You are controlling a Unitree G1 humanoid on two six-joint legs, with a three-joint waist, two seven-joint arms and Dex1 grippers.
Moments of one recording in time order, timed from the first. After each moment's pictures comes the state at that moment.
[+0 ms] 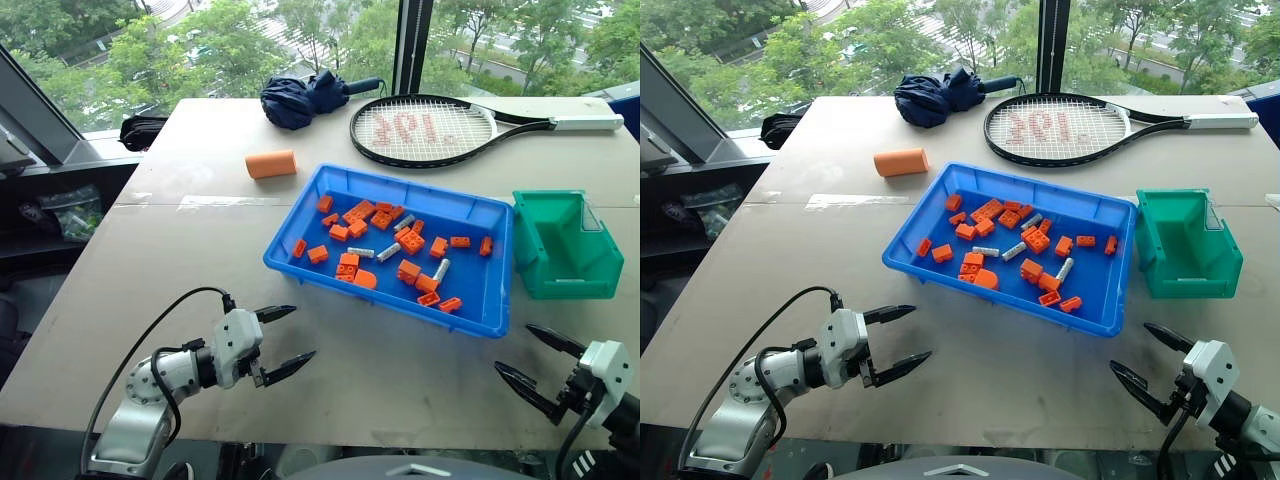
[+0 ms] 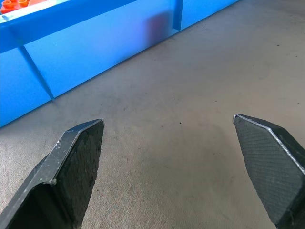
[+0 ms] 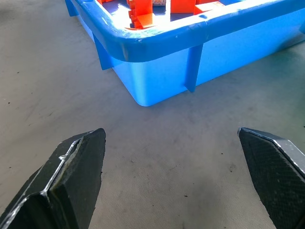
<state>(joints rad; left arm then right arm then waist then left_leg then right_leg) 0.24 0.62 0.03 -0.19 -0.30 -0.08 -1.02 0.56 -0.56 -0.33 -0.23 0.43 -0.12 0.98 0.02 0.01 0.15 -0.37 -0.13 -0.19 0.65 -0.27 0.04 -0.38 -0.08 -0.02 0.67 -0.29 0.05</state>
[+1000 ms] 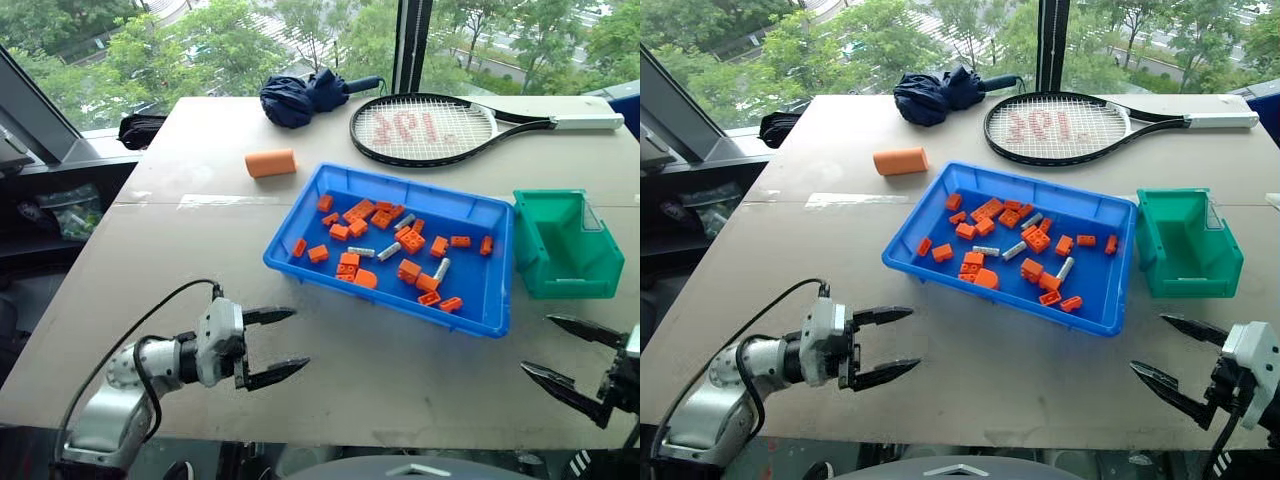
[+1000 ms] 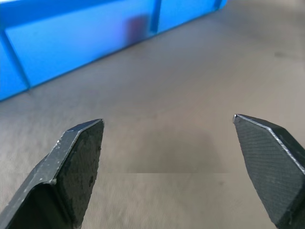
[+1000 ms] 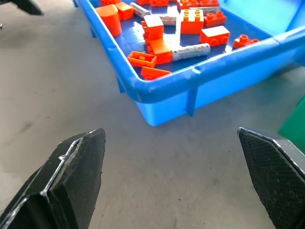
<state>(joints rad) 0.20 0.75 0.06 -0.26 -0.56 0.09 -1.18 0.66 -0.78 -0.54 -0.47 0.66 0.13 1.04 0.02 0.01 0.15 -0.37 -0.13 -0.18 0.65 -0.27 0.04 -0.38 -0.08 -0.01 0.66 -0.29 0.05</state>
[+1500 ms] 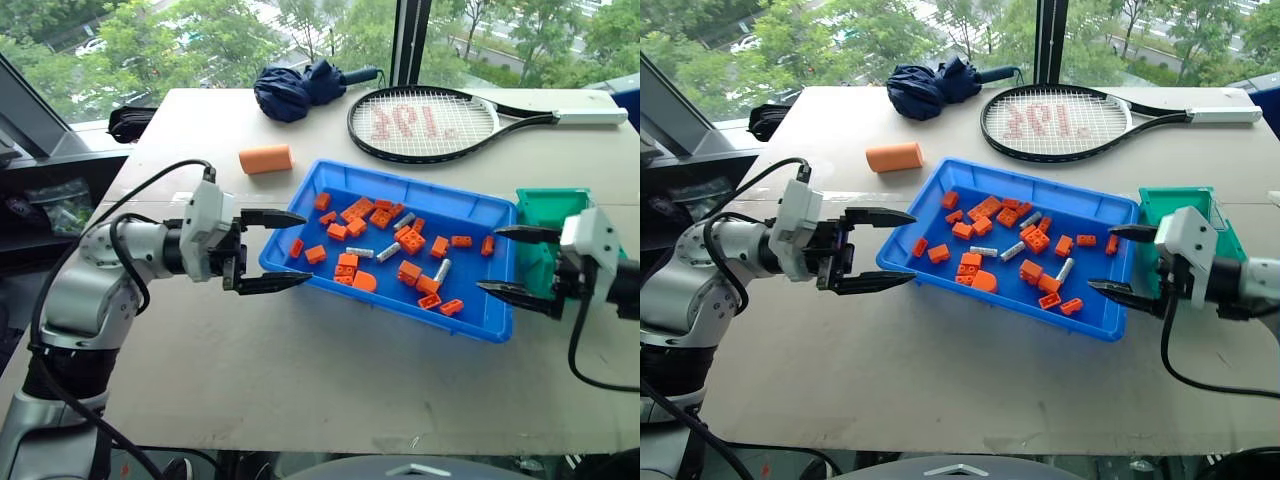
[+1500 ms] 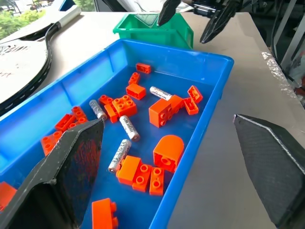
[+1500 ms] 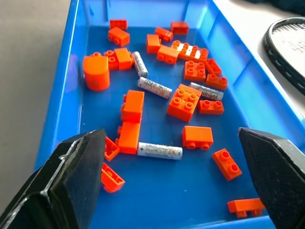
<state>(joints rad) -0.37 0.89 0.07 -0.20 -0.67 0.32 -1.32 -0.15 -1.03 -0.14 -0.34 0.56 0.37 1.05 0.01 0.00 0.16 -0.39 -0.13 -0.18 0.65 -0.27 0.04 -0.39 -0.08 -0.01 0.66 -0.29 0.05</state>
